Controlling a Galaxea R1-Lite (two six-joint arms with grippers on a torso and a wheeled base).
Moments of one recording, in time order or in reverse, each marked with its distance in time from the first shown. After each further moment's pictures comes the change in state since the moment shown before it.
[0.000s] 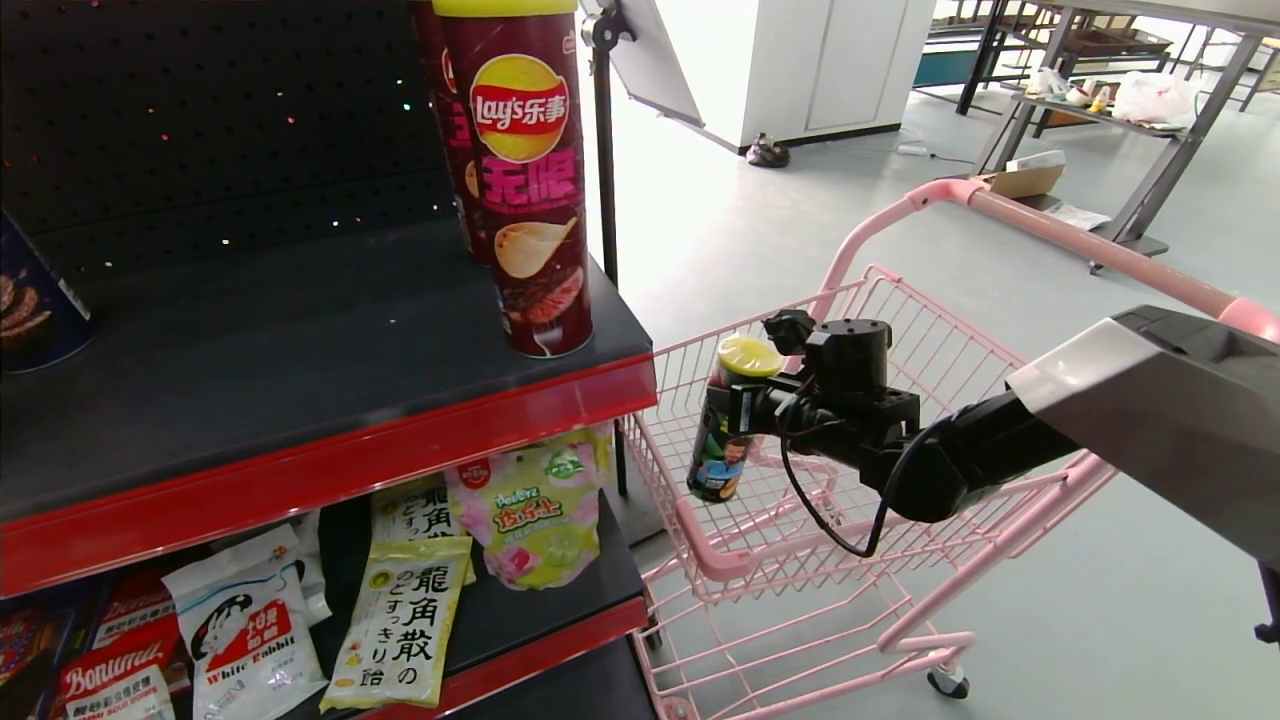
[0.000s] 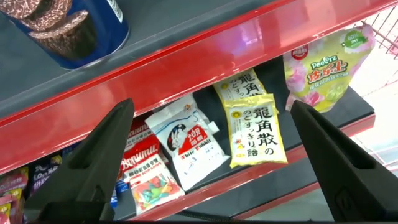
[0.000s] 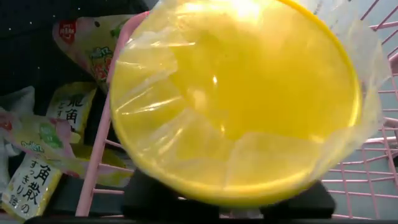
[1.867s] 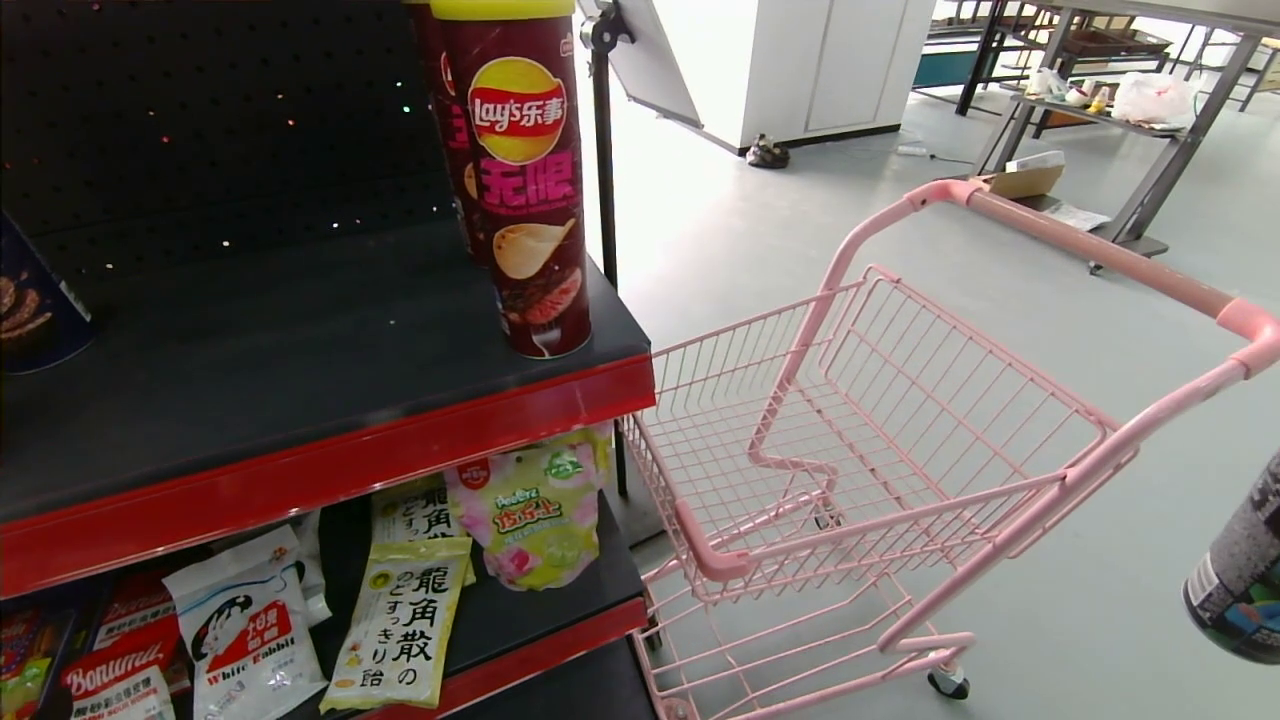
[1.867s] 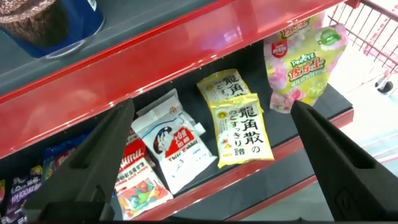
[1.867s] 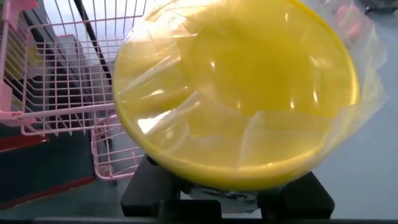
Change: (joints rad) left arm -0.003 -0.077 0.061 -0.008 -0.070 -0.005; right arm -0.329 -1.476 0.555 0.839 -0.231 -0.351
